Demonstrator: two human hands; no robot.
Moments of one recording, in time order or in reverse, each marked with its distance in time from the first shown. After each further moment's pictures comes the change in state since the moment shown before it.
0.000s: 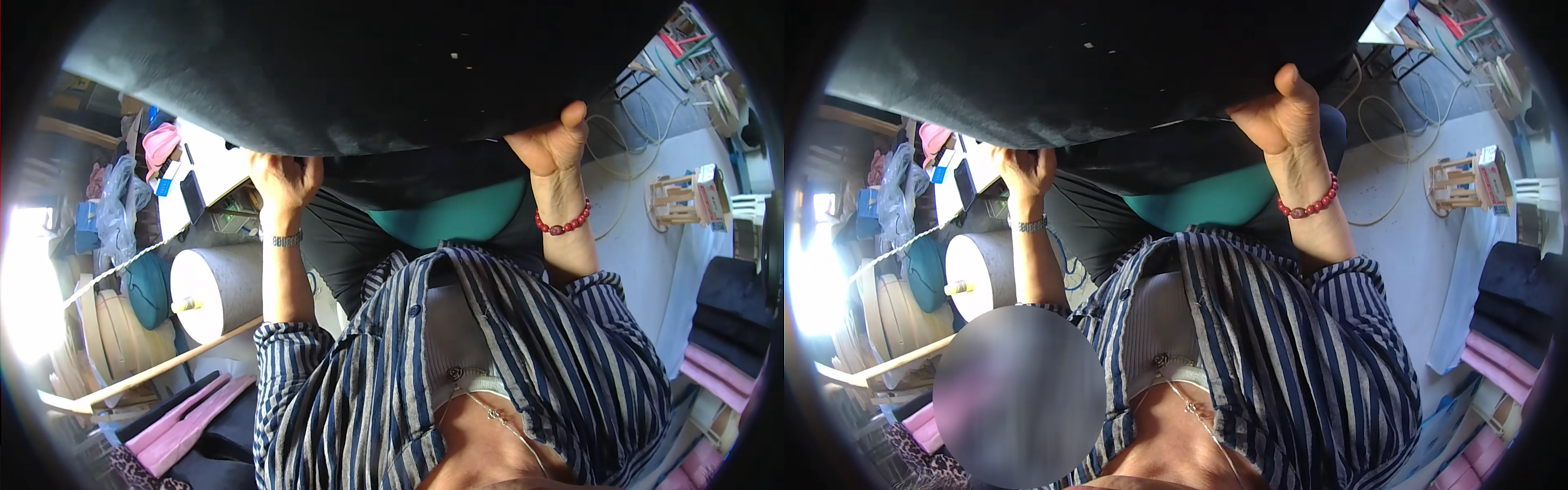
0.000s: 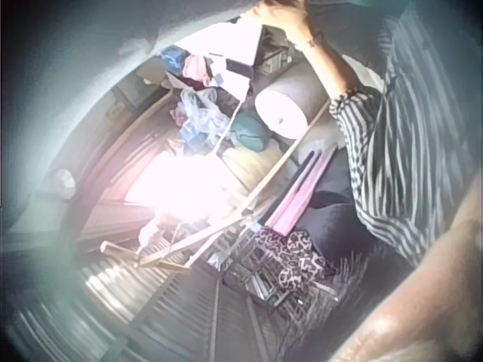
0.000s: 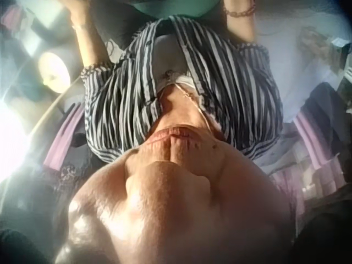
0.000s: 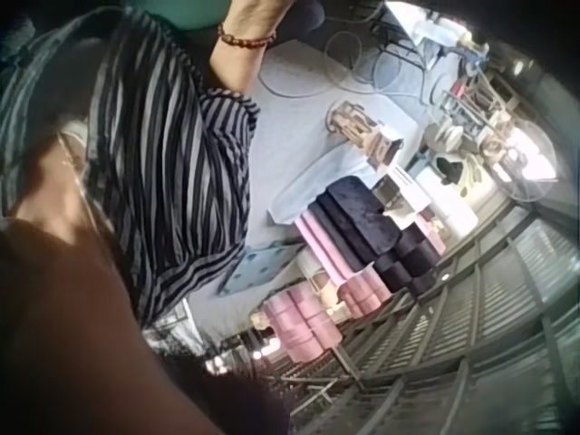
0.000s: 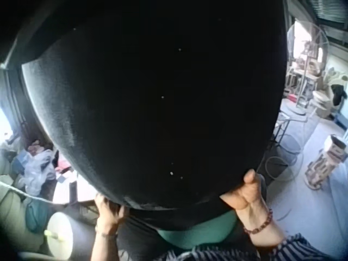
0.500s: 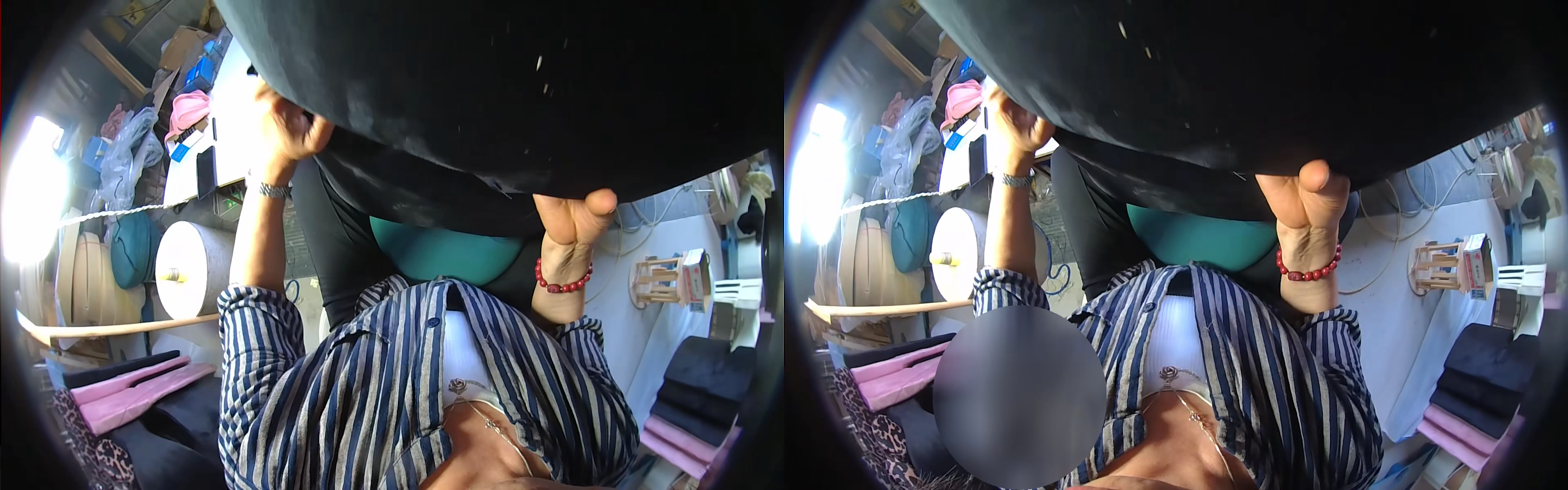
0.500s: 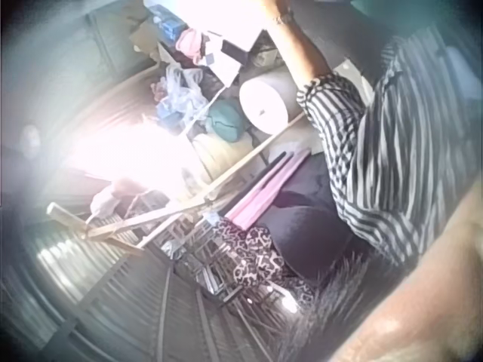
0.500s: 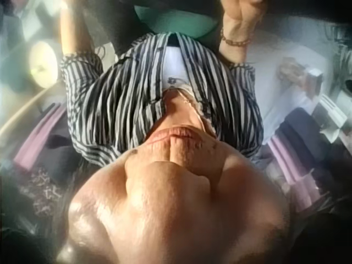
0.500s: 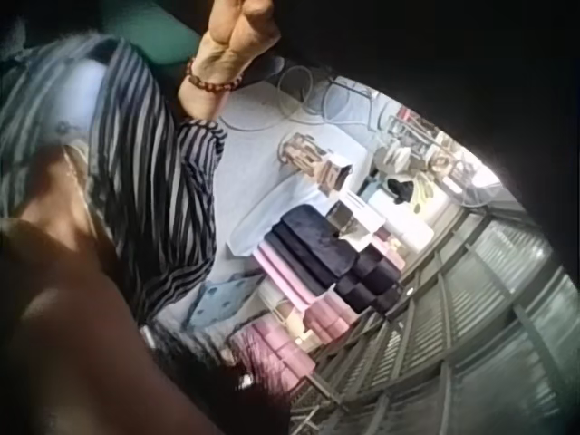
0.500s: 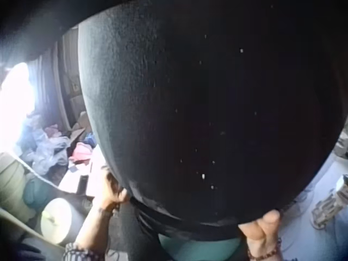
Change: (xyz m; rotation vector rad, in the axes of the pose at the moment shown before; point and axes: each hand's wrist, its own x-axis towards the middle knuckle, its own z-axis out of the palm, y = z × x) left_hand 0.060 -0.023 -0.052 -0.012 0.184 0.288; right_hand 0.007 0.015 0.073 -0.093 -0.221 -0.091
